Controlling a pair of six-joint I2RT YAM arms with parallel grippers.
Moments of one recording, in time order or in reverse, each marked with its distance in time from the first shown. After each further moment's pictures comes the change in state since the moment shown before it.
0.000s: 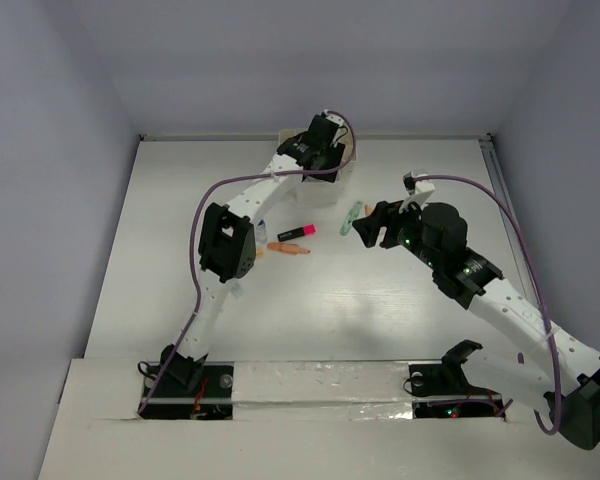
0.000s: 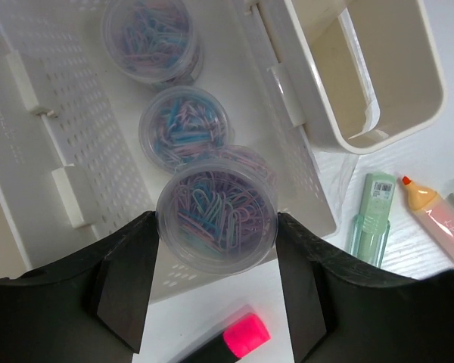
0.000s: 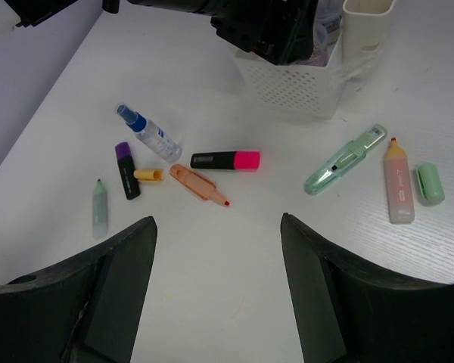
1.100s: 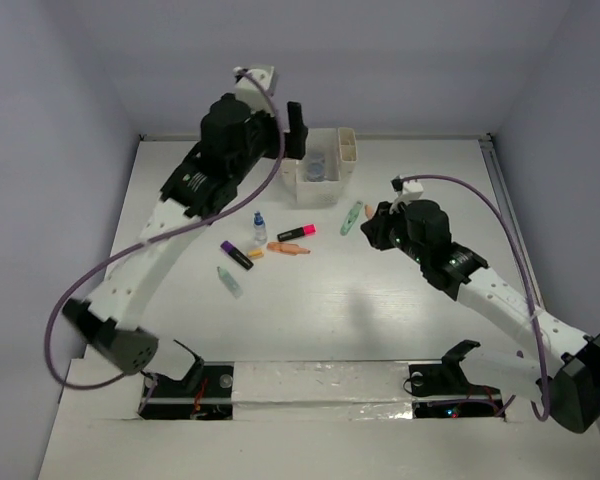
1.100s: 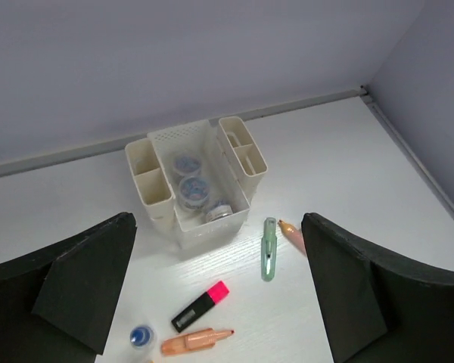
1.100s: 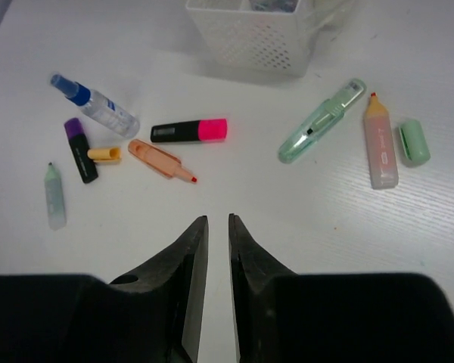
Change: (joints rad) left arm -0.008 -0.869 -0.517 0.251 0.015 -0.040; right arm 0.000 0.087 0.002 -0.031 0.054 0.004
